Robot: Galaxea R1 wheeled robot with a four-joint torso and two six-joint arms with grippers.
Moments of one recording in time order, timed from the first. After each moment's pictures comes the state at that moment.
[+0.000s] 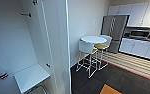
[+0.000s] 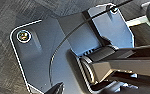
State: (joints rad) left arm 1.47 3.09 -2.93 1.70 -0.20 -1.46; right arm -1.58 3.10 -2.75 0.08 0.10 0.00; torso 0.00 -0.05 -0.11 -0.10
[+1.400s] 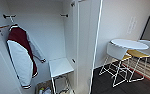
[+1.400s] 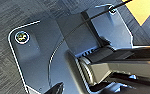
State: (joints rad) left arm 1.46 3.10 -2.93 1.70 -0.20 -1.46; right arm -1.59 3.10 -2.75 0.08 0.11 0.00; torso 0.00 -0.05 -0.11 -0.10
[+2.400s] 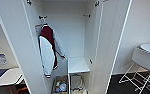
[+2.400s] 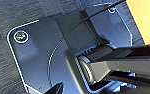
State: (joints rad) left arm 1.47 3.10 -2.93 1.71 -0.20 -1.46; right arm -1.59 3.10 -2.75 0.08 0.11 0.00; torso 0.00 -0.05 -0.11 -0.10
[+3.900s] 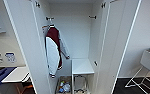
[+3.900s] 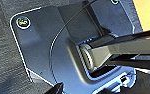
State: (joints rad) left arm 1.52 3.08 -2.93 1.70 -0.20 -1.46; right arm -1.58 3.11 -2.75 0.08 0.11 0.00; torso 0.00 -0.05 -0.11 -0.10
